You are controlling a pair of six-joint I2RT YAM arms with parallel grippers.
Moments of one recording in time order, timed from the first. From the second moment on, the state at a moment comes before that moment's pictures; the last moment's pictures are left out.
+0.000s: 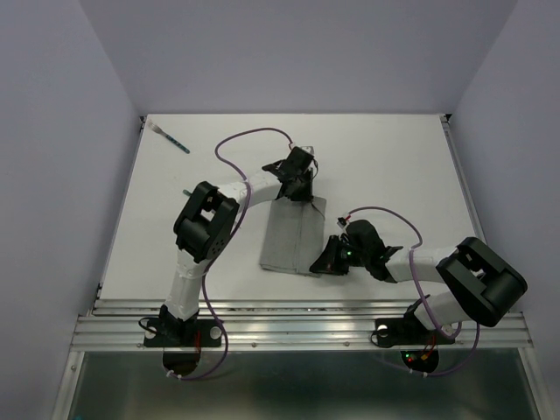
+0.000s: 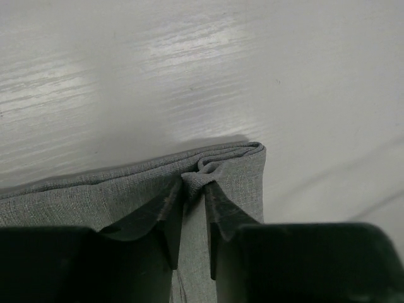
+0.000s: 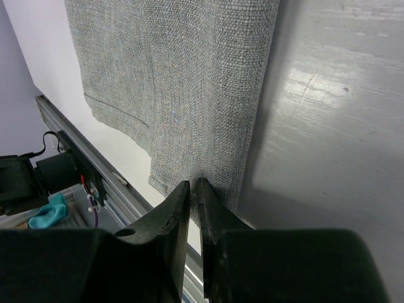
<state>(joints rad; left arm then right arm) -0.69 2.12 1.56 -0.32 0.01 -0.56 0.66 1.42 0.35 0.33 -0.36 0.95</state>
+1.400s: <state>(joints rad) -0.62 2.09 1.38 -0.06 0.23 -0.50 0.38 1.74 1.01 -0.10 -0.24 0.74</state>
